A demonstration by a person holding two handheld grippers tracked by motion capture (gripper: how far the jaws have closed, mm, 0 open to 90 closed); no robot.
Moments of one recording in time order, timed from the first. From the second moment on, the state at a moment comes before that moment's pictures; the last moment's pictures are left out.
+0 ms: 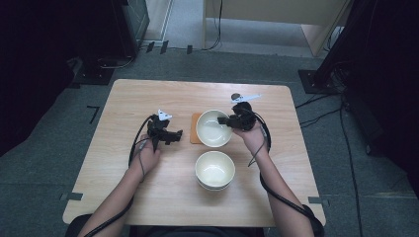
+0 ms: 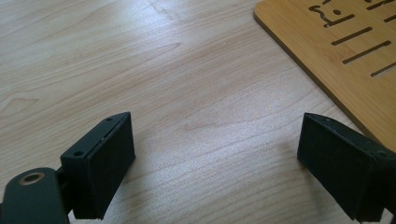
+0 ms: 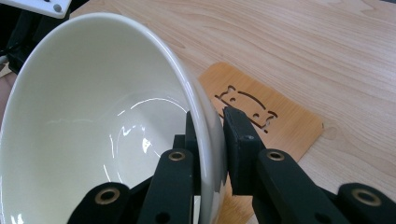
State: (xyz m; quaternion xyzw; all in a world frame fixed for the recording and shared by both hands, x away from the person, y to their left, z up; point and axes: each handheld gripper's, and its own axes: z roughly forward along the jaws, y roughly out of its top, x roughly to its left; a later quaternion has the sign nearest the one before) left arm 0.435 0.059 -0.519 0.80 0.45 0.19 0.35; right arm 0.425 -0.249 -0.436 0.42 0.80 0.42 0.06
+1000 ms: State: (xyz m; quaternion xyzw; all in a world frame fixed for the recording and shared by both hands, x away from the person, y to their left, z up) left arm 0.435 0.059 -0.519 0.80 0.45 0.19 0.35; right arm 0.441 -0.251 -0.457 0.44 0.79 0.41 0.05
